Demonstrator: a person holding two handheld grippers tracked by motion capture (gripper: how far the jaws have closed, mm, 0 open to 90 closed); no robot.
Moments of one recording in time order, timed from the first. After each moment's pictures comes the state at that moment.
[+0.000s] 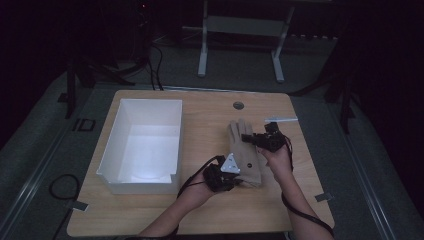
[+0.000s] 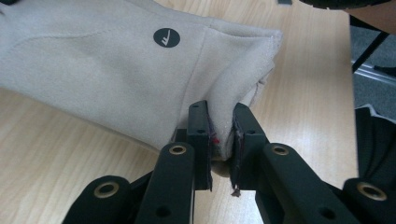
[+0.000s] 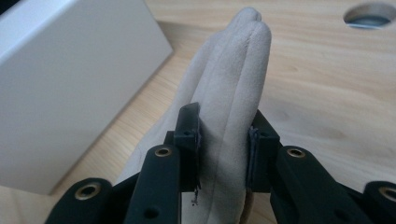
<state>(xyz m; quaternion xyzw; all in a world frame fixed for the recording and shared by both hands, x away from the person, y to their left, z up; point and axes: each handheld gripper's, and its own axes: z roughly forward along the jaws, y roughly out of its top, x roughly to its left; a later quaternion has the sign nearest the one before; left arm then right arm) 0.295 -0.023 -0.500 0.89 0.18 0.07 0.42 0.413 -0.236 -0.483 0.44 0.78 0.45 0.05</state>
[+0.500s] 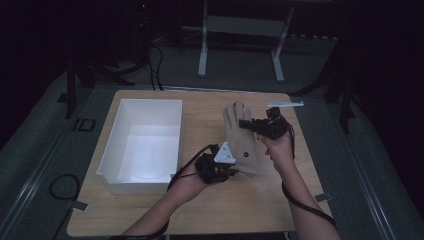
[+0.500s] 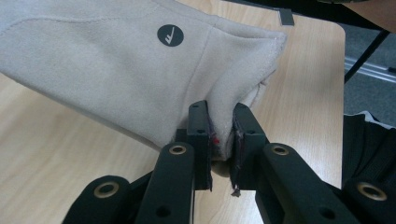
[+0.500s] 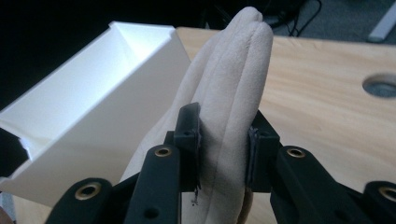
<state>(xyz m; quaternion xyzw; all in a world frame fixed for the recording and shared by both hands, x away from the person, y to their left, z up) 0.290 0.002 -0.443 0.89 0.18 0.11 0.41 0.410 -0.217 -0.418 0.41 0.77 0.50 0.05</state>
